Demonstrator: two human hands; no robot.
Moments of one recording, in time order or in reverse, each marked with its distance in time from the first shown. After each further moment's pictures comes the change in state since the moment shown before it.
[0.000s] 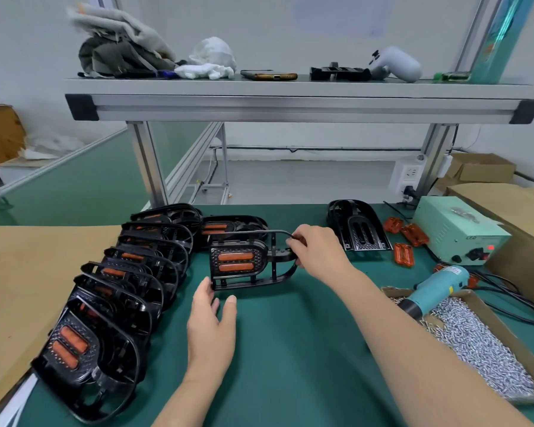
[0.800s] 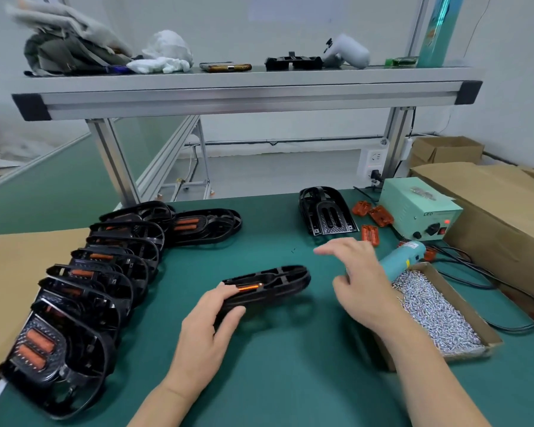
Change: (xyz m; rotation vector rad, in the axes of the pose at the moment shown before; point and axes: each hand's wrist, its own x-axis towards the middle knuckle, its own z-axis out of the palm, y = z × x) left_hand -0.035 0.011 0.000 0.236 -0.310 0.490; right_hand -0.121 0.067 -0.051 0.058 0.214 -0.140
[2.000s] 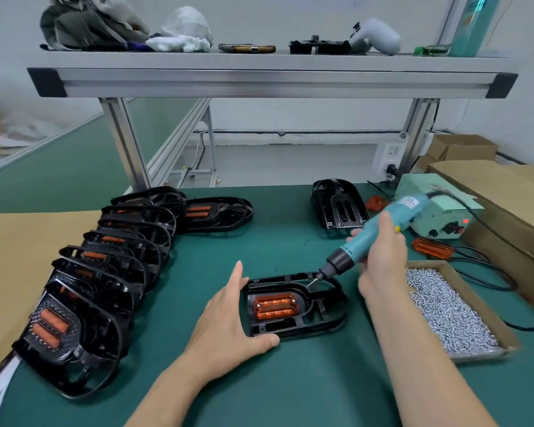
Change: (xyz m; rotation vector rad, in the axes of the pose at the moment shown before) left_hand 0.002 -0.005 0.000 0.235 -0.287 -0.232; right_hand 0.048 -0.014 0.020 1.134 0.622 0.734
